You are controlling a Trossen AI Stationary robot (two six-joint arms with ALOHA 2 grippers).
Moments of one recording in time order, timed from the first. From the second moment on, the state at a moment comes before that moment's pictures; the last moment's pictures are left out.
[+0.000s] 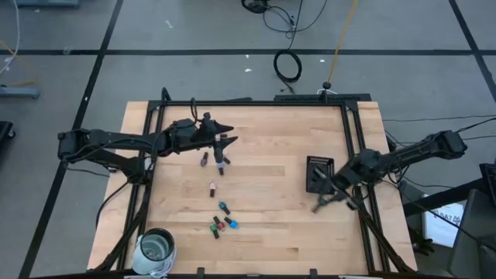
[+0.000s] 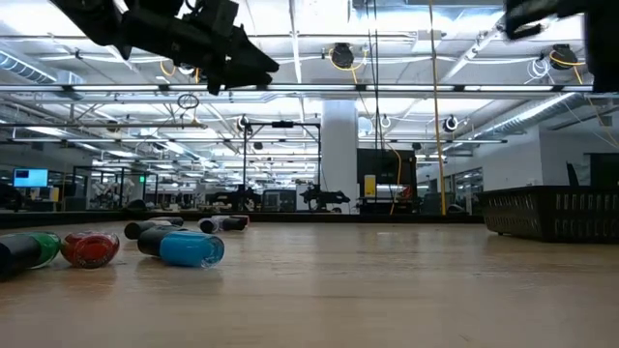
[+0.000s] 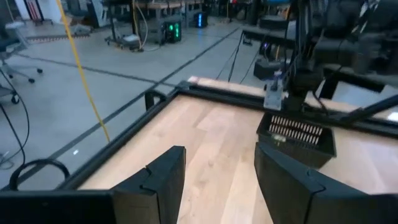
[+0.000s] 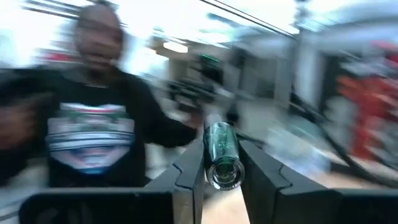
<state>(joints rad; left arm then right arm) 0.20 1.21 0.65 0.42 -0.10 -0.05 0.20 0.72 0.10 0.94 -0.67 0.11</state>
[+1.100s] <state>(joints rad) 0.20 1.21 0.65 0.34 -0.10 -0.10 0.23 0.44 0.23 -0.05 0.15 0.22</state>
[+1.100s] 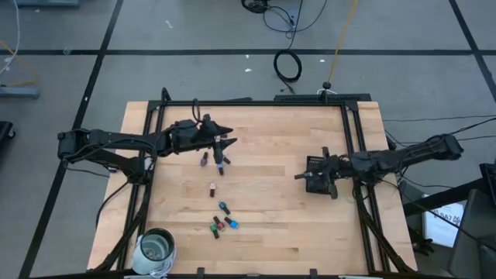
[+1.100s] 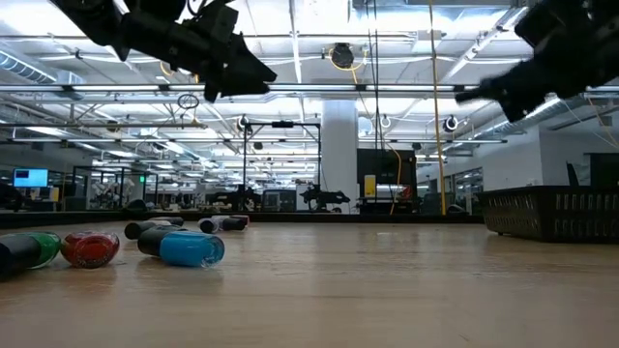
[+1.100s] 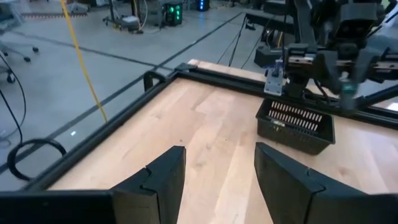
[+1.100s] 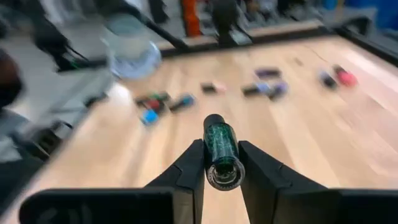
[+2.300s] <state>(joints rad) 0.20 1.21 0.65 0.40 -0.10 -0.11 0.26 0.41 0.31 -0.80 0.39 0.93</state>
